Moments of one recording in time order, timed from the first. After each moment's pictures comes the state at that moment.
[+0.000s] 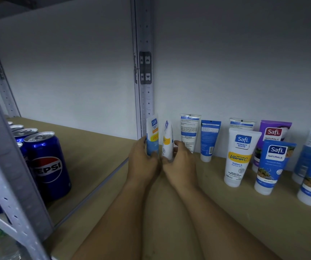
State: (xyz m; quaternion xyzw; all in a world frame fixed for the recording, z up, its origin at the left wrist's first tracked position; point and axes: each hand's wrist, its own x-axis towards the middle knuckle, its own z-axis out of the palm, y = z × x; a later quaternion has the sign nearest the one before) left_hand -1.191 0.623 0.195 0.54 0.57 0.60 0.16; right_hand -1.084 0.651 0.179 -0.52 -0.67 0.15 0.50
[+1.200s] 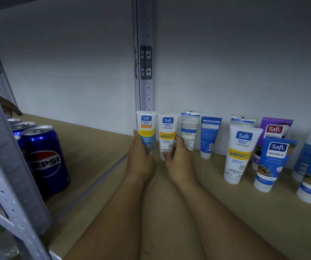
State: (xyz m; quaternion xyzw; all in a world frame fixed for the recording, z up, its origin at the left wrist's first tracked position) left_hand -1.208 0.649 0.174 0.55 0.61 0.55 0.16; right_hand -1.083 0.656 0.179 -0.49 -0.69 0.20 0.49
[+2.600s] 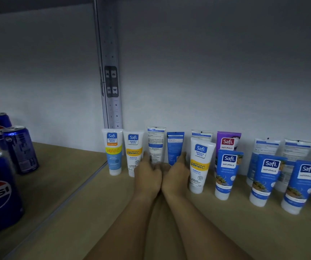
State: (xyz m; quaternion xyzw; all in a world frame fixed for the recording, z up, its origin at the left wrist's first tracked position) left_hand -1.096 0.646 0.194 0.56 0.57 0.56 0.22; right_hand -1.028 0.670 0.178 -0.63 -0.53 0.12 0.56
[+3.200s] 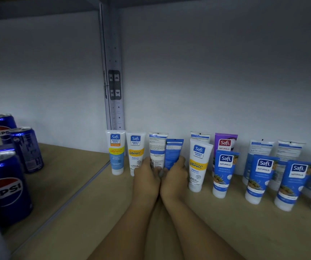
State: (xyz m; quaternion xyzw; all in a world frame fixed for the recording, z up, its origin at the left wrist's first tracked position) left_hand -1.104 0.632 0.184 0.60 0.57 0.54 0.16; right_hand -1.029 0.636 0.189 -0.62 -0.55 0.14 0.54
